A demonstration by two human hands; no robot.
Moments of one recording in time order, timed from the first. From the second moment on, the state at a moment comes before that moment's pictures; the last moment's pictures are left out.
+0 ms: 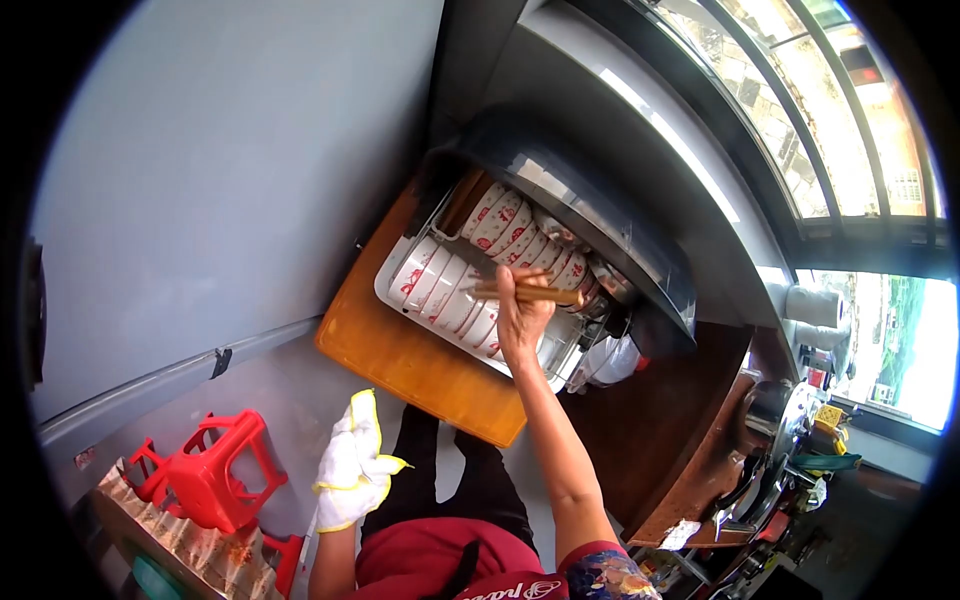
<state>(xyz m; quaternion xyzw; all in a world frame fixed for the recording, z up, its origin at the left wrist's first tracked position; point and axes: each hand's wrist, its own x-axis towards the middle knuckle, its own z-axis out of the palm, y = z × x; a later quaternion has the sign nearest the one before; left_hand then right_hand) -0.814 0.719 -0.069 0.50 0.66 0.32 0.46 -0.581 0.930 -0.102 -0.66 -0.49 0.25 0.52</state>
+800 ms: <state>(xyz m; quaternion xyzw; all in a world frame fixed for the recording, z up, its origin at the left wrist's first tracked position) -0.849 0.727 -0.058 0.61 0.69 0.15 0.36 -0.628 1.023 -0.173 -0.76 -0.47 0.23 0.40</state>
